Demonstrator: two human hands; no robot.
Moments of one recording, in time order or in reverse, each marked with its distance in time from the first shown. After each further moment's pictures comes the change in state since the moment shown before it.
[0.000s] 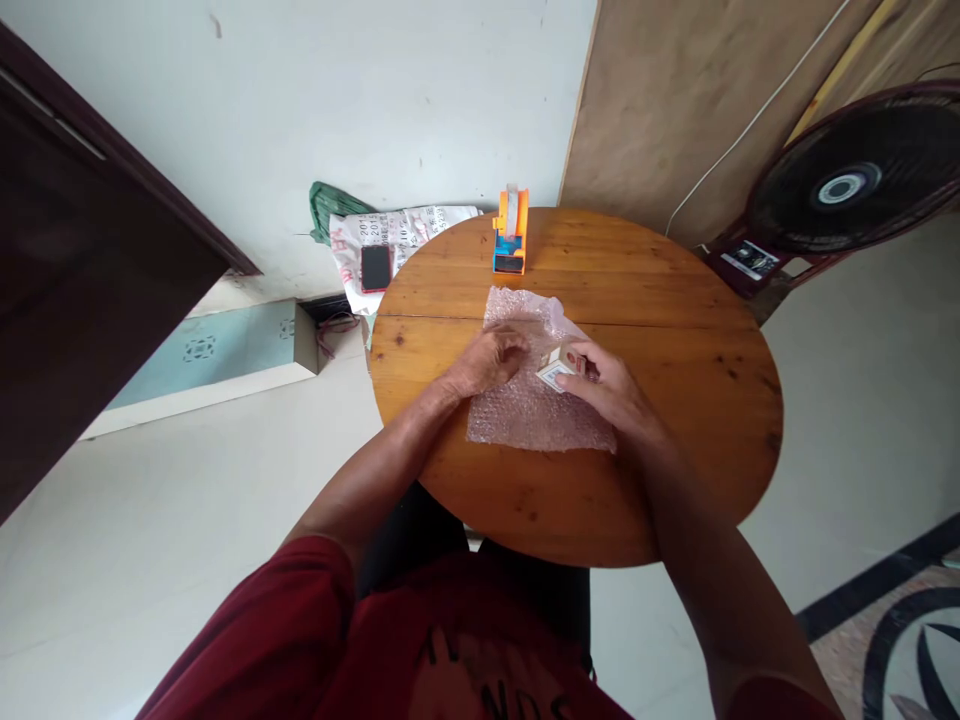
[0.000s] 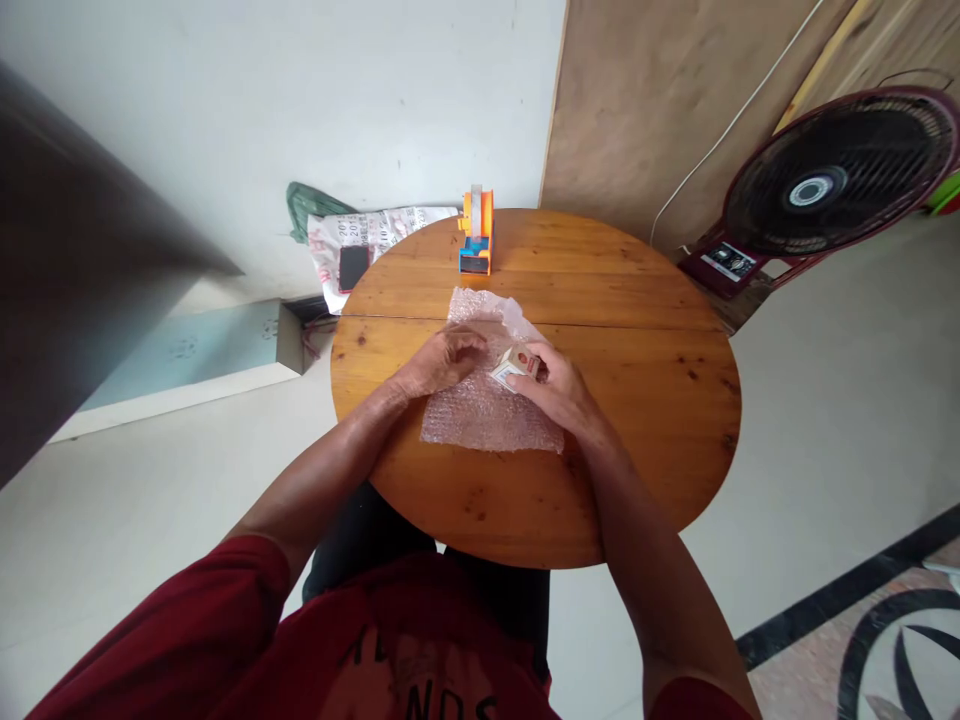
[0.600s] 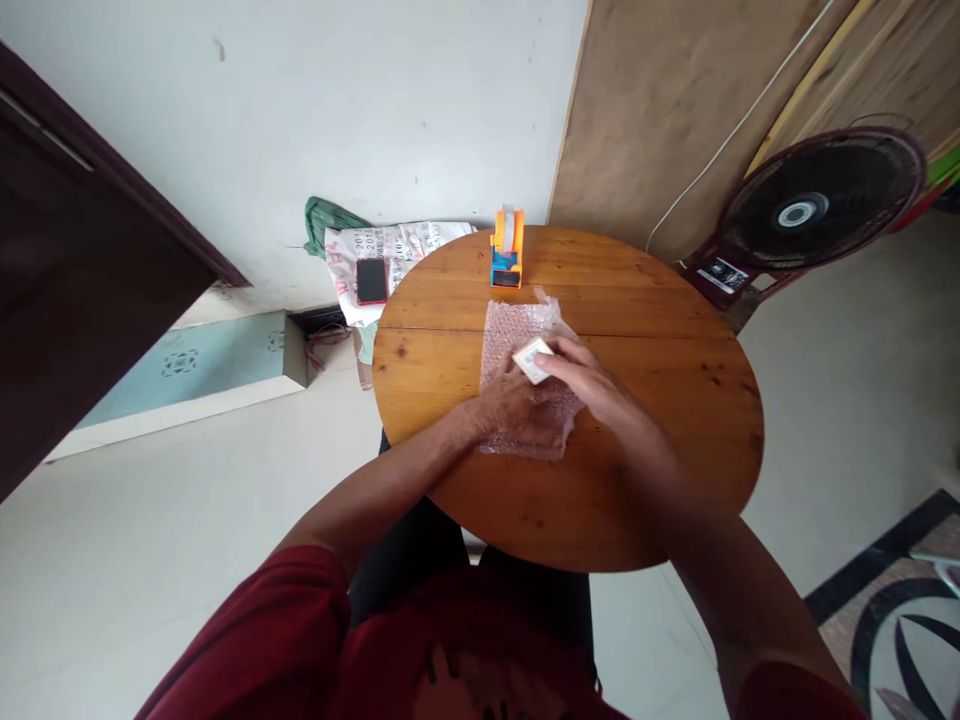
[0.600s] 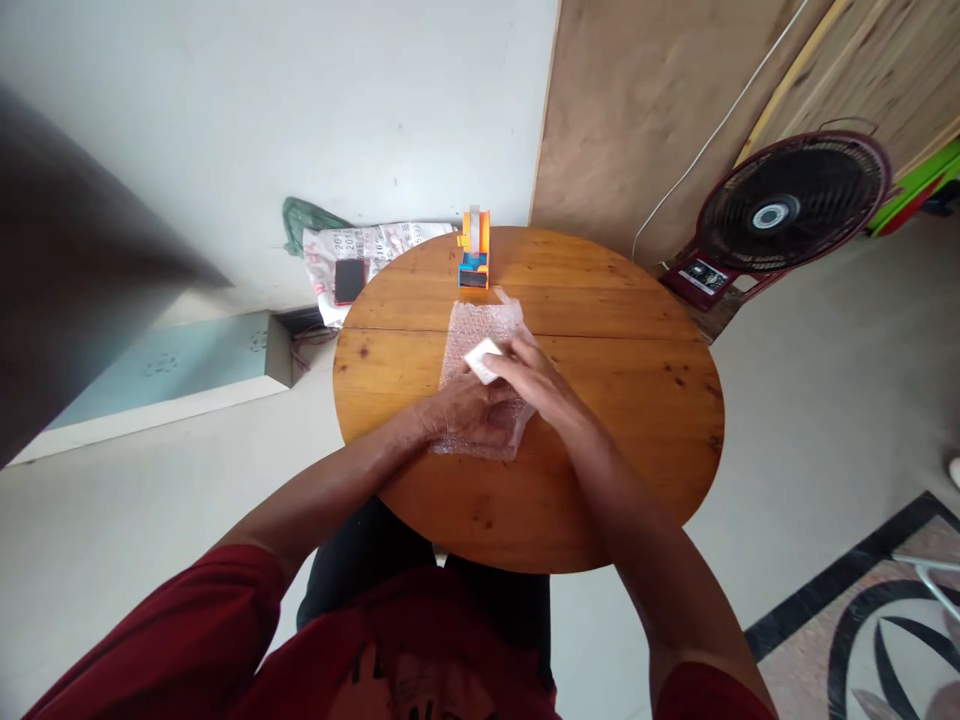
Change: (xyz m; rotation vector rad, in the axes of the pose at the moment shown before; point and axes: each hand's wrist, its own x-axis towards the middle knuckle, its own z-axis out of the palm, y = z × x) left_hand -0.013 0.035 0.027 0.313 -0.320 0.144; right_hand 0.022 -0.045 0.021 0.163 -0.044 0.134
